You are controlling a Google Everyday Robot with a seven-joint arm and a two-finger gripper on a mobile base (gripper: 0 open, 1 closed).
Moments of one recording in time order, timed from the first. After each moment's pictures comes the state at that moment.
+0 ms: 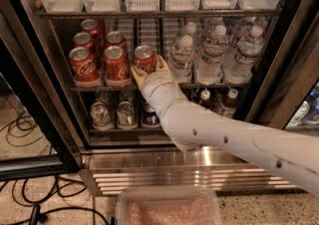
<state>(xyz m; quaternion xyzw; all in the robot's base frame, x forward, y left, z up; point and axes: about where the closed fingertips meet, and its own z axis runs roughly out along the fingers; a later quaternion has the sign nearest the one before) 0.653 0.029 0.842 -0.20 0.70 0.06 0.68</state>
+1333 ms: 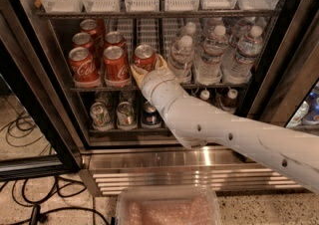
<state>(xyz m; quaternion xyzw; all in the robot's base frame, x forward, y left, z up) 0.651 0.030 0.851 -0.21 0.70 0.08 0.68</state>
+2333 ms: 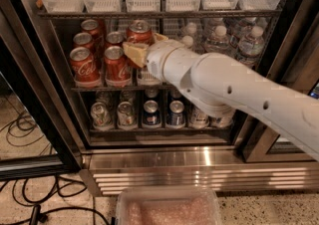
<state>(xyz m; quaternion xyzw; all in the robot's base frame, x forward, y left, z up) 0.636 0.037 0.928 -0.24 0.70 0.20 0.64</state>
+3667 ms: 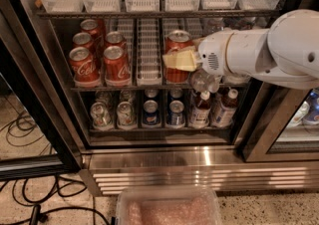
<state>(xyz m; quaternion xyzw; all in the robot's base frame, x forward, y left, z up) 0.585 -0.059 0.931 -0.33 0.77 0.21 0.51</state>
